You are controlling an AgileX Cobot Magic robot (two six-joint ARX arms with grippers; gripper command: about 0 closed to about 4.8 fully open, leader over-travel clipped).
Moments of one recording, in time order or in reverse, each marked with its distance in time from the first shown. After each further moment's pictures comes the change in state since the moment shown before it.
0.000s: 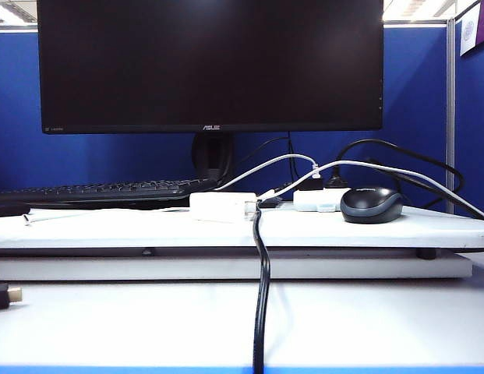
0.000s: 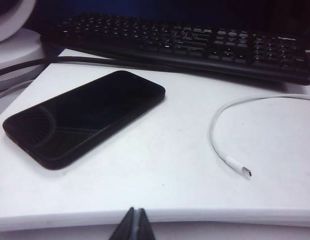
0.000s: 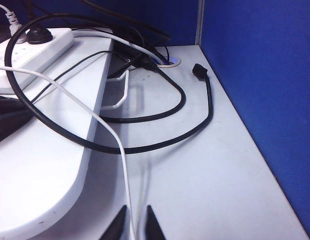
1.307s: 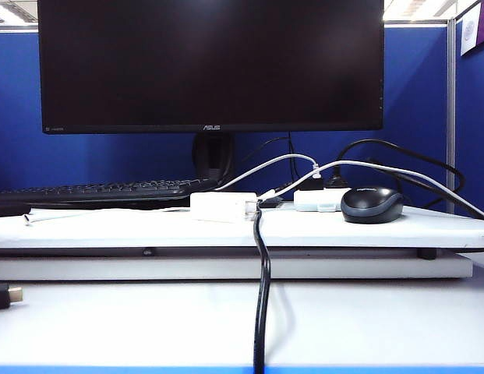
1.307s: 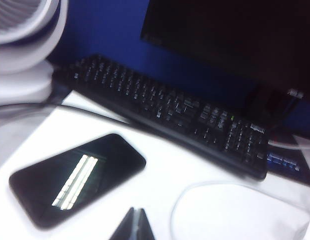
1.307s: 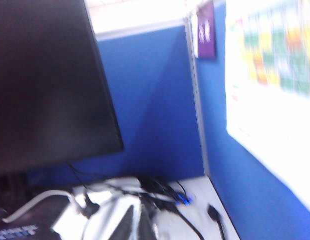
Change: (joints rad) left arm -0.085 0.281 0.405 -0.090 -0.129 -0.255; right arm 0.000 0.180 0.536 0.008 0.010 0.131
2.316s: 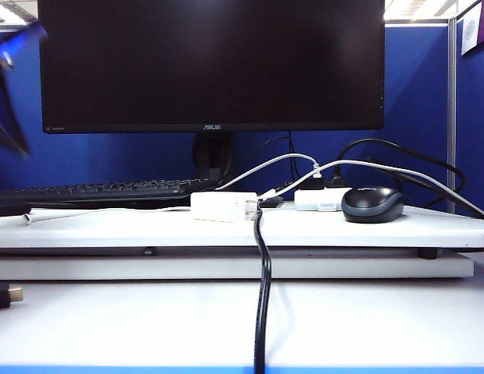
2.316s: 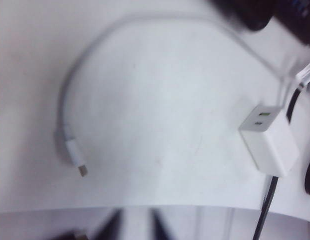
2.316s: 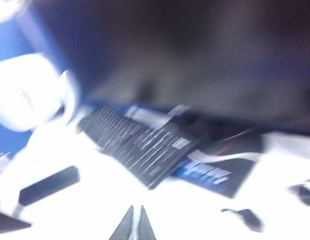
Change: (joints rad) left arm -0.001 0.927 0.480 -0.342 0.518 -0.246; right arm 0.435 0.863 0.546 -0.006 -0.317 0.060
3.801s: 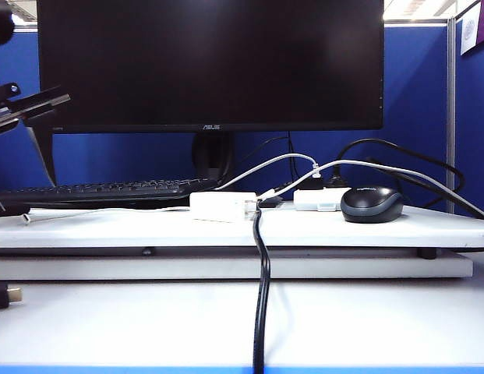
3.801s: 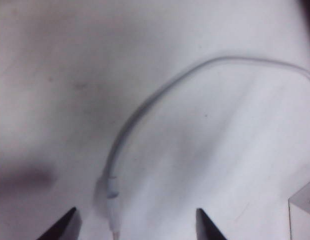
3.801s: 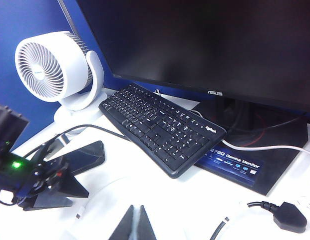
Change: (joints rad) left arm 0.000 0.262 0.174 -0.101 -0.118 -0.186; right arm 0.078 0.025 0.000 -0.004 -0.002 -0.009
